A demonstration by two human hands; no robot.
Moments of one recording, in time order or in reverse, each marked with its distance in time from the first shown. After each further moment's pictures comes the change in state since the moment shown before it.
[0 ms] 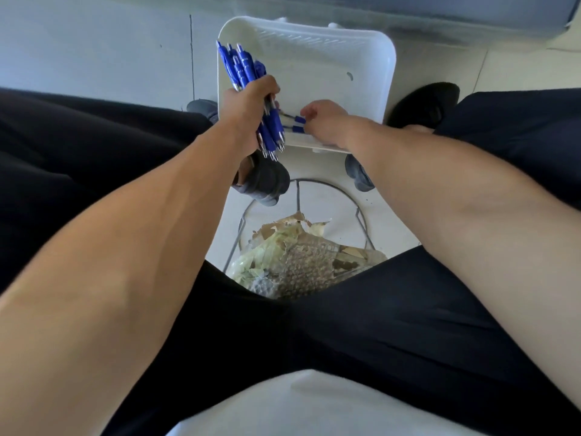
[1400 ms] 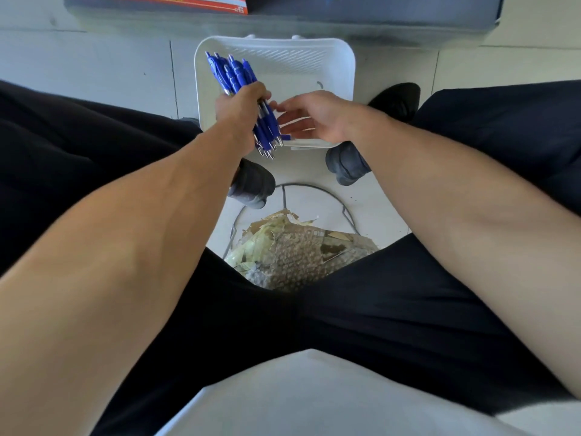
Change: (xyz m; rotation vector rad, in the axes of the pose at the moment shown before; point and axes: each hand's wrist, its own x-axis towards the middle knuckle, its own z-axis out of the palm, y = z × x) left_hand -0.021 -0.001 0.021 -0.116 -0.014 0.034; right_hand -0.049 0.001 -0.029 0.838 -0.120 0.014
